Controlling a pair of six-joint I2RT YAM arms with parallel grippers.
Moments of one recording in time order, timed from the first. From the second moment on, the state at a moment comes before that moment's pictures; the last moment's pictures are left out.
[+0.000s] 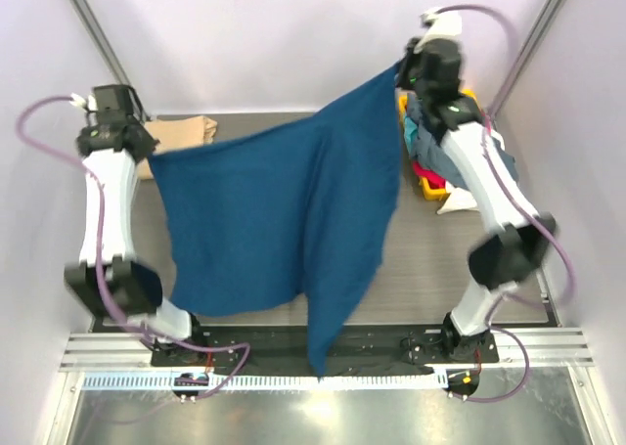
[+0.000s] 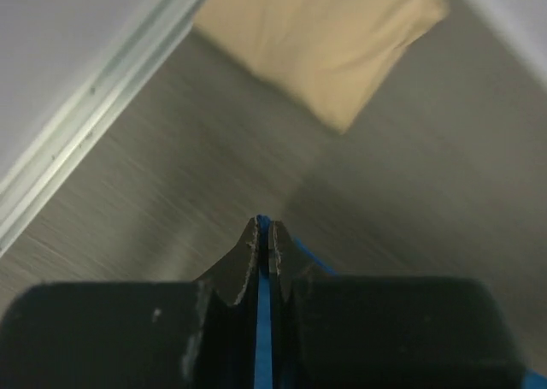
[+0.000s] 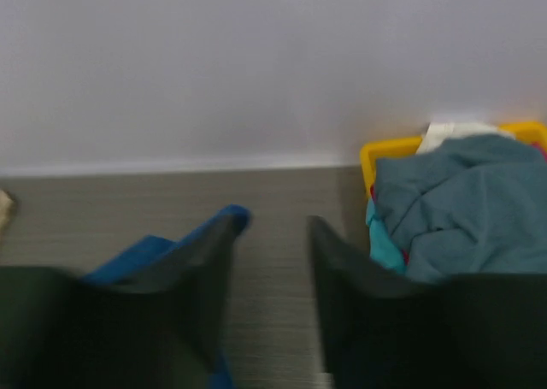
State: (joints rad) left arm 0.18 1.51 1.73 -0.93 -0.24 -0.47; right arm 0.27 1.69 1.86 -0.25 0.21 0.18
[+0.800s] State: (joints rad) left arm 0.24 1.49 1.21 -0.85 -0.15 -0.69; right arm 0.35 1.69 1.34 -0.19 -0.09 0.60
